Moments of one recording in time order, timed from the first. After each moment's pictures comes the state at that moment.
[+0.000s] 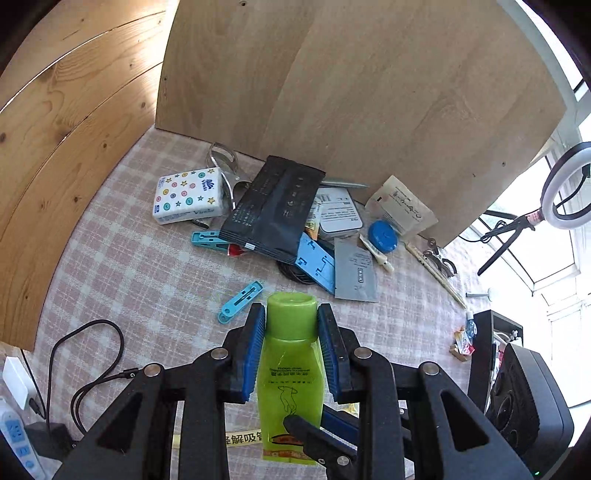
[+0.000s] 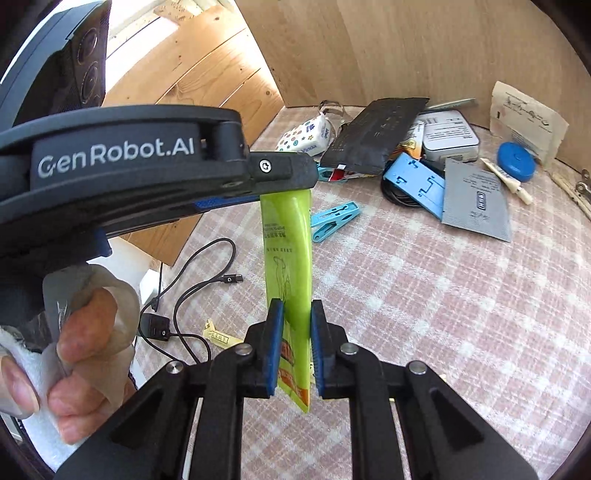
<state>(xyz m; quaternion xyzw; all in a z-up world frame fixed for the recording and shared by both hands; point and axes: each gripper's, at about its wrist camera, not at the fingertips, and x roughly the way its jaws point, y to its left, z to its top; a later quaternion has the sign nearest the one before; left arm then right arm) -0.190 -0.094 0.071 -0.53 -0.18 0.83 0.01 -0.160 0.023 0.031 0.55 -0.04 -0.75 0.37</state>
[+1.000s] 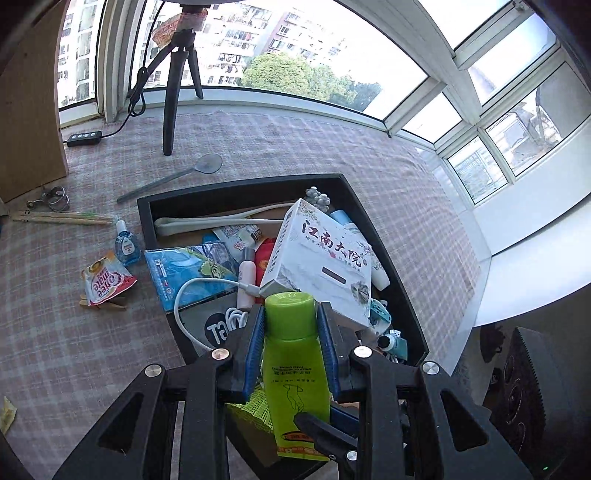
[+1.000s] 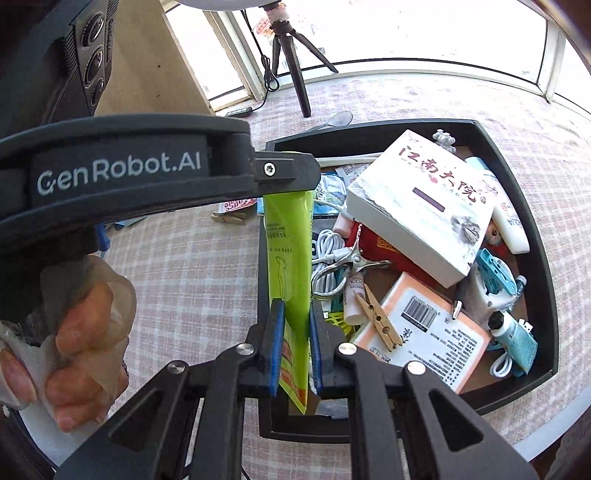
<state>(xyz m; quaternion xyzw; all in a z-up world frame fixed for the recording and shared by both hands) -0.157 0.360 0.080 -0.56 -0.05 0.76 0.32 -0.053 0.447 0.073 0.55 -0.12 -0.83 0.06</state>
